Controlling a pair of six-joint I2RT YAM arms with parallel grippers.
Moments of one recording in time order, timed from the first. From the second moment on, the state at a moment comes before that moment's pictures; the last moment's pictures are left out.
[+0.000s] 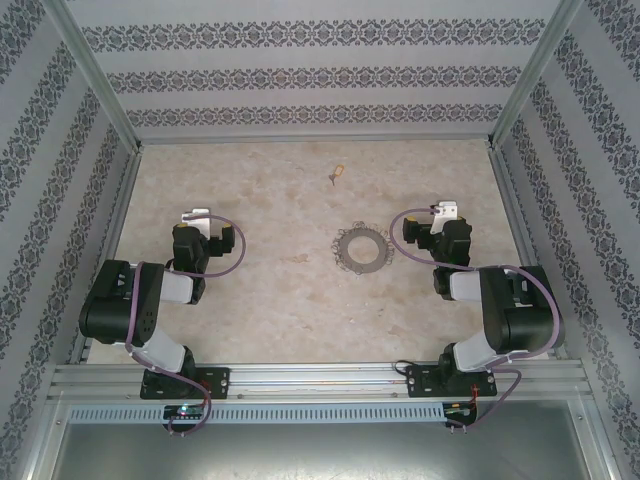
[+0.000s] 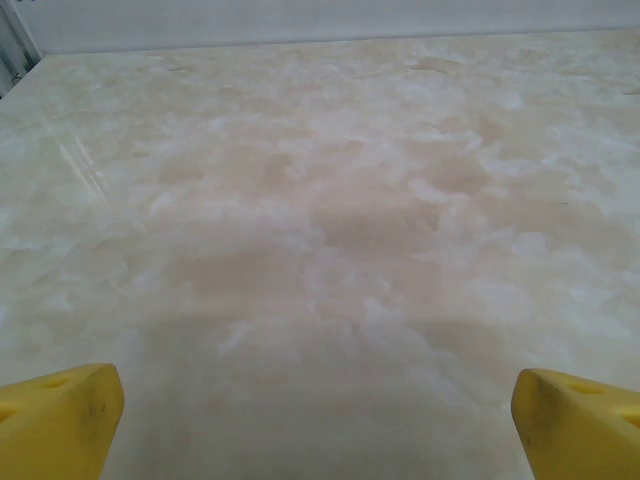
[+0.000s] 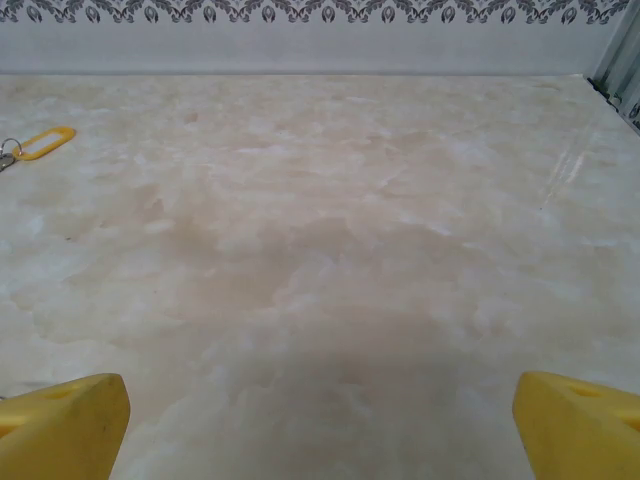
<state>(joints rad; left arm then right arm) -0.02 1.58 0.37 0.84 -0.10 0.00 0.01 1.52 0.38 0.79 -0.01 0.02</state>
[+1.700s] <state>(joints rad) -0.02 1.57 0.37 0.83 -0.07 0.00 0.01 1.44 0.38 0.73 -0.01 0.03</state>
